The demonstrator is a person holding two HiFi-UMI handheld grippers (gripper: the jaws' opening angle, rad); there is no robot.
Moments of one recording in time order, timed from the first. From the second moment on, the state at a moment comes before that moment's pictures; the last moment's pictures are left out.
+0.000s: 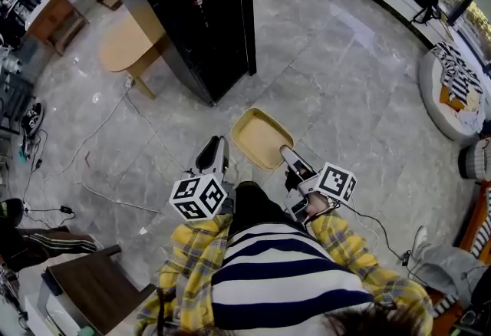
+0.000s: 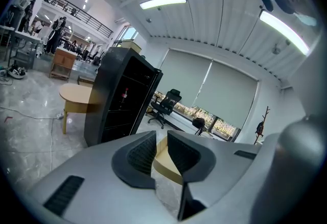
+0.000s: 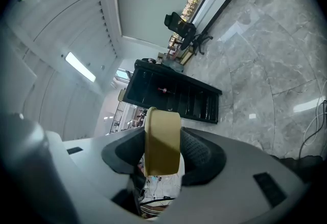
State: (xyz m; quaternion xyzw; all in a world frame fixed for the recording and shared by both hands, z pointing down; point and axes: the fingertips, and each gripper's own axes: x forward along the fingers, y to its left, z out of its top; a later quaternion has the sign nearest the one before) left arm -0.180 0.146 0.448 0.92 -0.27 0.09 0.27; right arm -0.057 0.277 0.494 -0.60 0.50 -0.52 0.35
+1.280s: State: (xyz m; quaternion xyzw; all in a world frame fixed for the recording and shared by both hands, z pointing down) left arm -0.111 -0.065 0.436 0.93 -0.27 0.06 0.24; right arm 0.023 0.058 0.475 -0.60 0.50 -0.53 0.33
